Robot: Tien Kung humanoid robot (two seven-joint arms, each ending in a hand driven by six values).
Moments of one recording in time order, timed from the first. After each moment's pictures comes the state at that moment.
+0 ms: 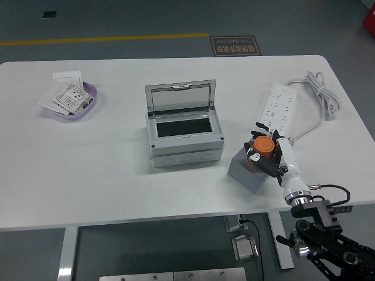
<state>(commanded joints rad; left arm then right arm) 0.03 0.22 -0.69 -0.18 0.79 -0.07 0.42 0.11 -0.32 0.83 1.37 -0.97 -0.57 0.36</state>
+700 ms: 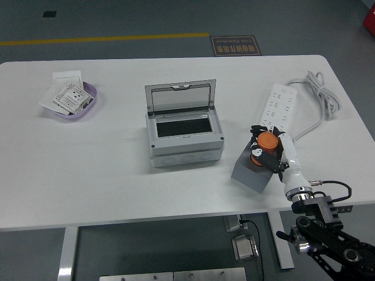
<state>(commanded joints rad) 0.03 0.22 -0.71 -0.18 0.79 -0.05 0.39 0.12 -0.33 0.85 1.38 -1.00 -0.59 0.34</state>
